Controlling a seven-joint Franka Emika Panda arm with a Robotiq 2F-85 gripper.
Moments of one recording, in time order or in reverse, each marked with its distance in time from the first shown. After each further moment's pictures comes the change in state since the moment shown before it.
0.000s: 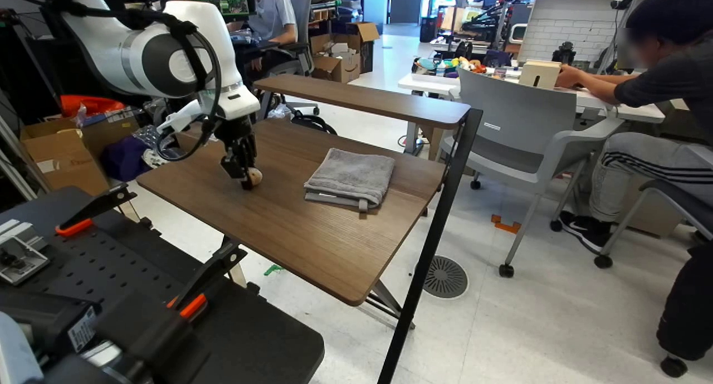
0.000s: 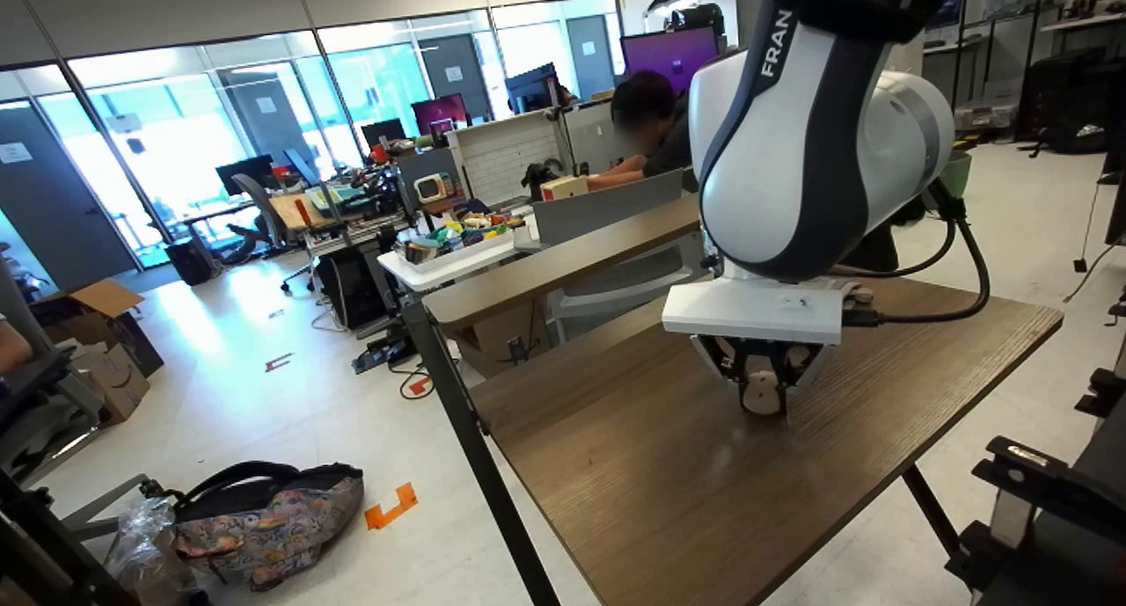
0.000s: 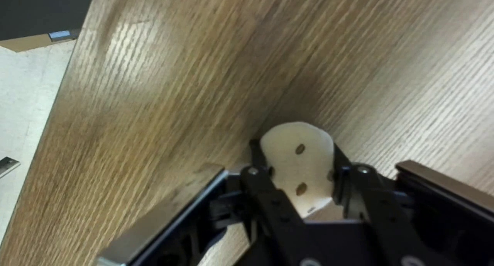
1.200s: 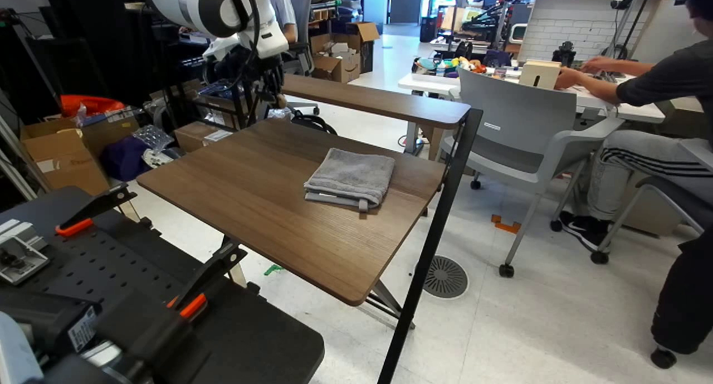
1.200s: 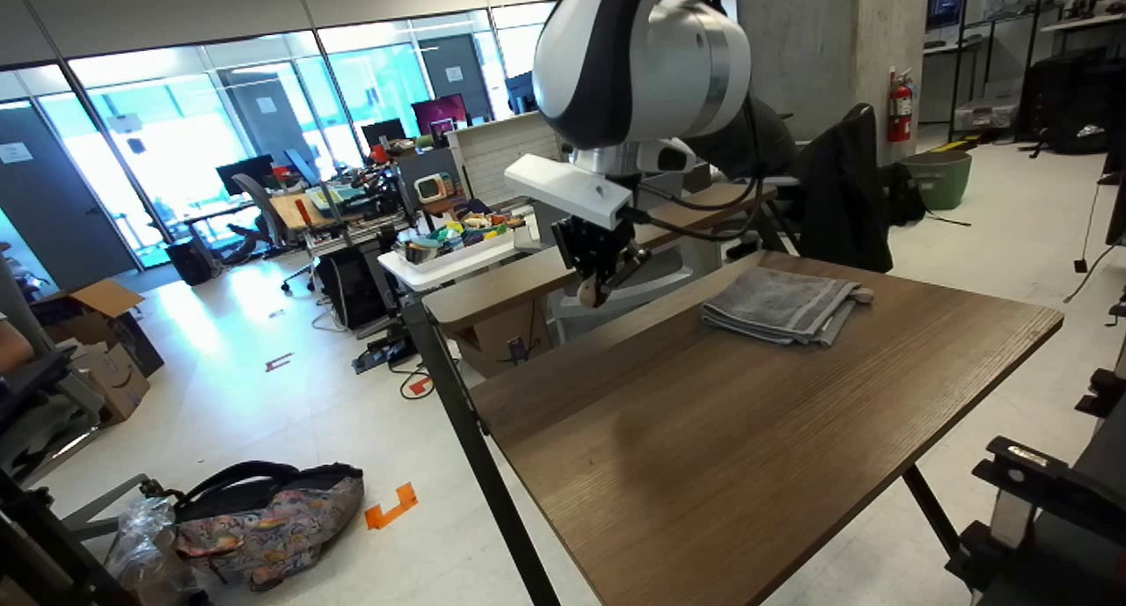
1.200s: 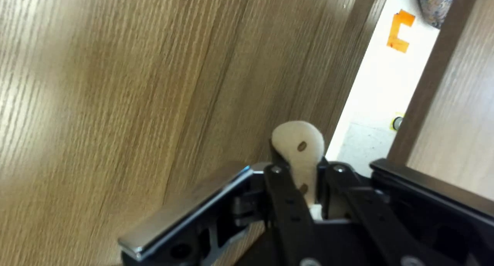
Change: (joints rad) arm -0.148 0.118 0.144 0.529 0.087 -0.115 0.104
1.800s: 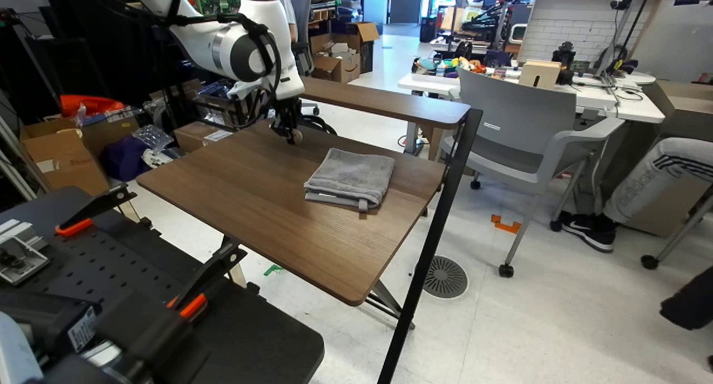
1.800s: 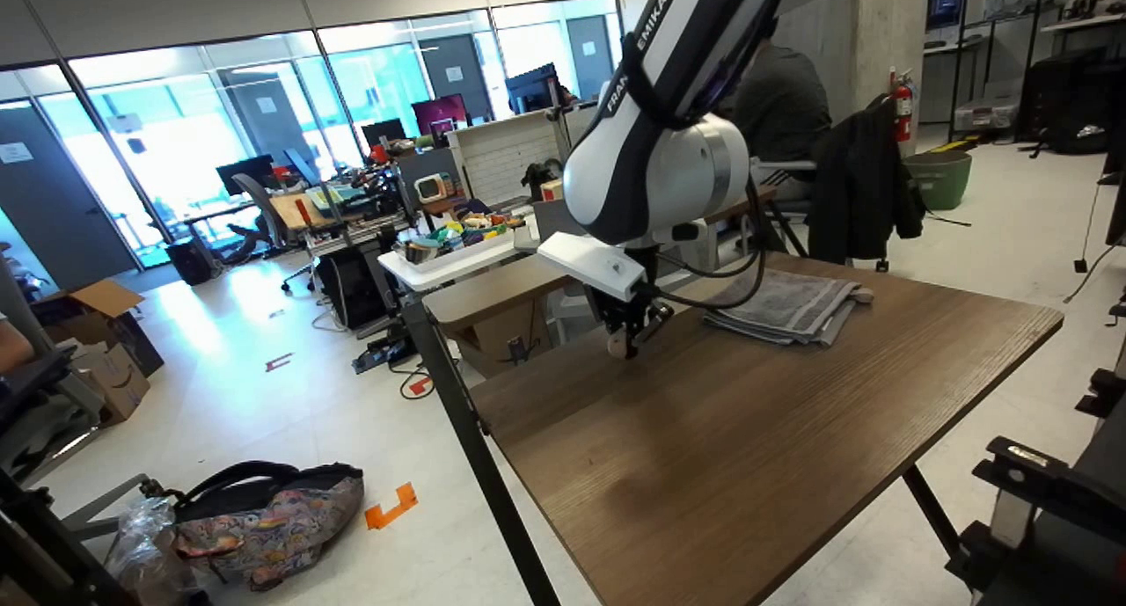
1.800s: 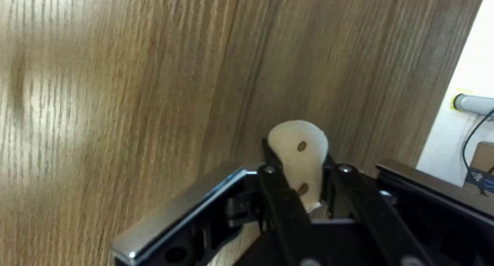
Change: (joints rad) arm -0.008 0.246 -0.047 0.232 -0.008 -0.075 0.089
